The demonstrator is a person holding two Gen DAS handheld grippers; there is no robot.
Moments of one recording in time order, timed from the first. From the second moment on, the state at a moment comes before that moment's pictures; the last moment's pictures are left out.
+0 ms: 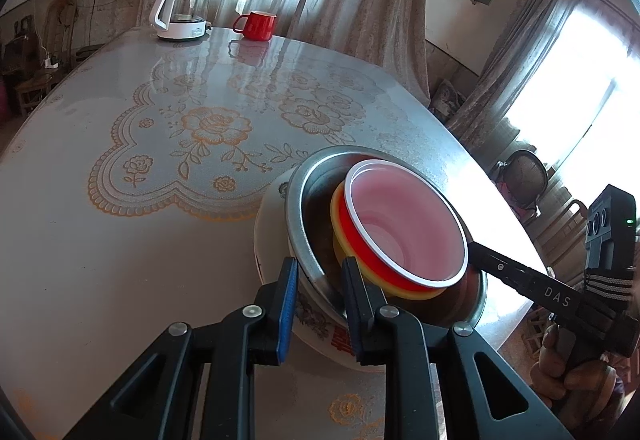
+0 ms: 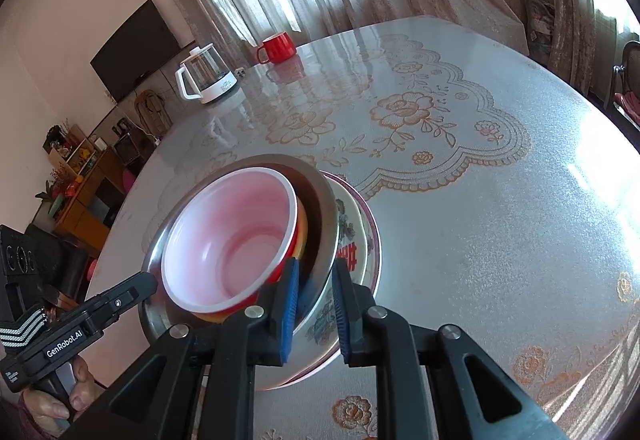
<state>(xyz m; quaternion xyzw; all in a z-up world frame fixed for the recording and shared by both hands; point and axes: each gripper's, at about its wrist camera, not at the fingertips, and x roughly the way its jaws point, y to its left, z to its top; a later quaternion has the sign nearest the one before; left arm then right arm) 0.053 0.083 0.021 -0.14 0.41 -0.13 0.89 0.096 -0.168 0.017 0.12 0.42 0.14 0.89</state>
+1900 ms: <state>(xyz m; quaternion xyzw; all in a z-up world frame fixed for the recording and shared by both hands) 0.030 0.090 -0.008 -0.12 0.41 -0.13 0.90 0.030 -0.135 -0.023 0.09 0.48 0.17 0.86</state>
